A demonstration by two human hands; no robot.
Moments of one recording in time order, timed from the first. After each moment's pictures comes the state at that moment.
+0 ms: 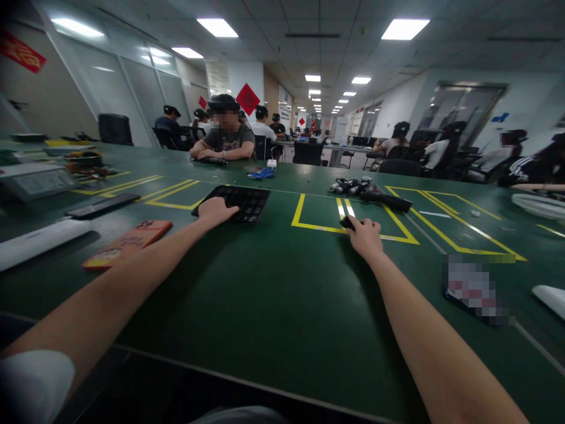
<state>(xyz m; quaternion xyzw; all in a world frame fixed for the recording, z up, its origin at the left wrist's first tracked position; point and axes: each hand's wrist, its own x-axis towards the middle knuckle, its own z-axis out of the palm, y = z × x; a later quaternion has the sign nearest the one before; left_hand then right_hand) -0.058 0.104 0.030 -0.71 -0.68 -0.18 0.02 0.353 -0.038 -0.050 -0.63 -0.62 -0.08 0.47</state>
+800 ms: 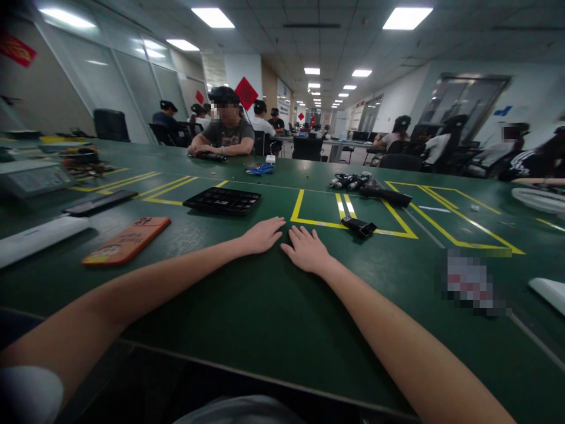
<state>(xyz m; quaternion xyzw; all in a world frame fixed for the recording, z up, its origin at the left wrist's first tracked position) 0.033 0.008 -0.002 -0.94 -0.32 -0.11 0.00 0.183 -0.072 -0.009 -0.64 -0.76 0.03 0.07</state>
